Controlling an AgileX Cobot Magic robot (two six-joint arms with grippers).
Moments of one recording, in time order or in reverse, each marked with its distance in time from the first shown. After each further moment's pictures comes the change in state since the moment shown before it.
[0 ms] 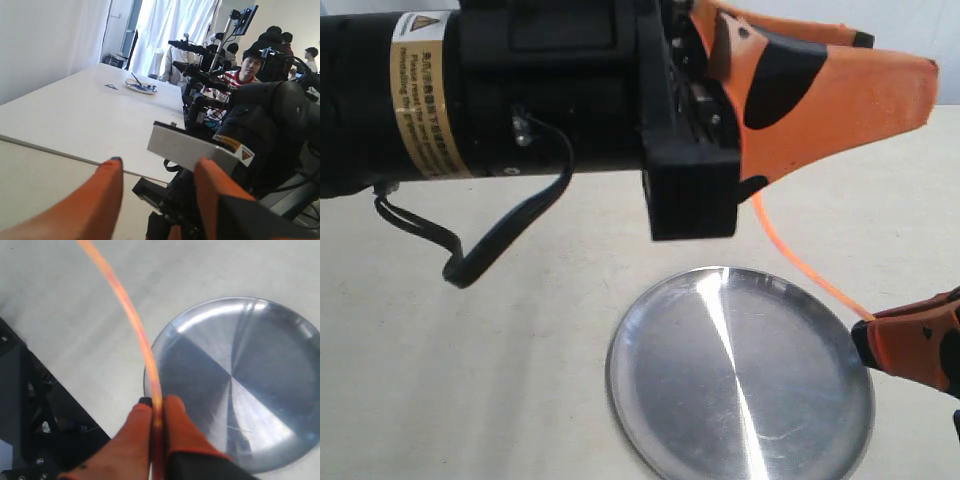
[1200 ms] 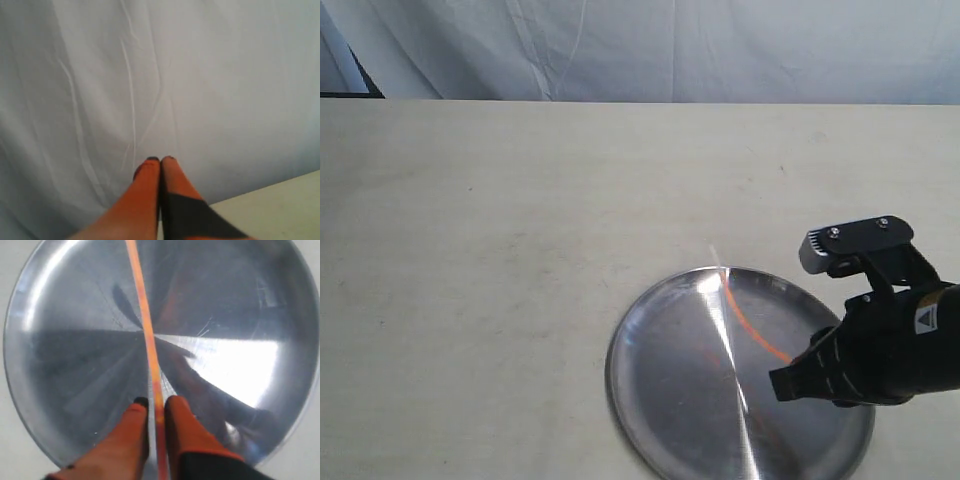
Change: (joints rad) left arm 0.000 -0.559 0.018 0.062 1.291 0.316; right arm 0.000 0.506 0.229 -0.120 -0.458 0.144
